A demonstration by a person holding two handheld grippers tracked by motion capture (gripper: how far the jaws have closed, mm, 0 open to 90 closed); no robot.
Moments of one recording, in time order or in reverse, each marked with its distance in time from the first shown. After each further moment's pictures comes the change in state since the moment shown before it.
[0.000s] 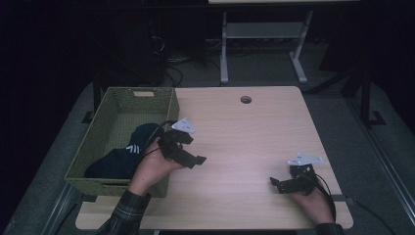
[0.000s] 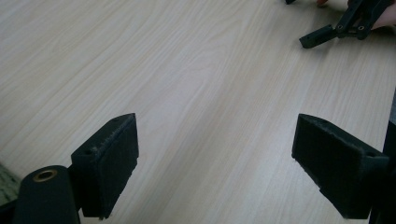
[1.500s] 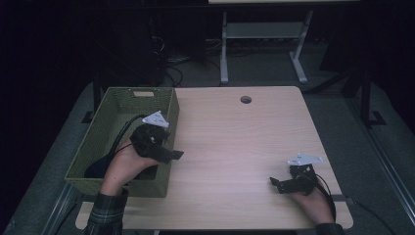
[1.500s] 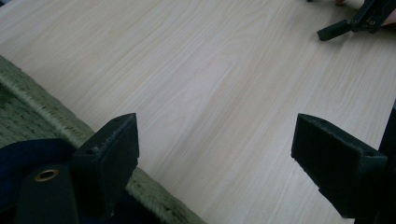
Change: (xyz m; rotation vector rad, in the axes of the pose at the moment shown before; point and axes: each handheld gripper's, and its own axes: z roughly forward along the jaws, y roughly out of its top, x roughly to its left) left arm 0.018 -0.019 -0.061 0.003 0.074 -0.046; right arm 0.000 0.000 0.000 0.000 0.000 0.001
